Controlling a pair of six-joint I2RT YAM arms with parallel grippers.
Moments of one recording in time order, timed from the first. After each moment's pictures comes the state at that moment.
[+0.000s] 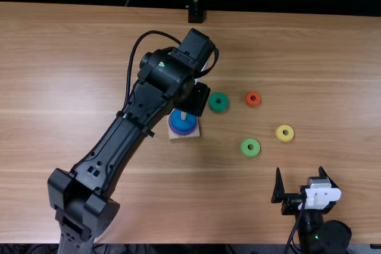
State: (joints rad) left arm -0.58 2.10 2.21 -1.34 -0.02 -0.24; right arm -0.09 0.01 0.08 -0.27 -0.09 -0.16
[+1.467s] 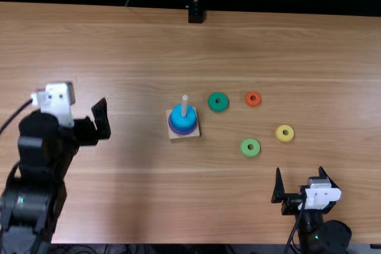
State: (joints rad) left arm -0.08 0.96 0.85 -0.32 0.03 -0.24; right arm -0.09 0.01 0.08 -0.27 -0.09 -0.16
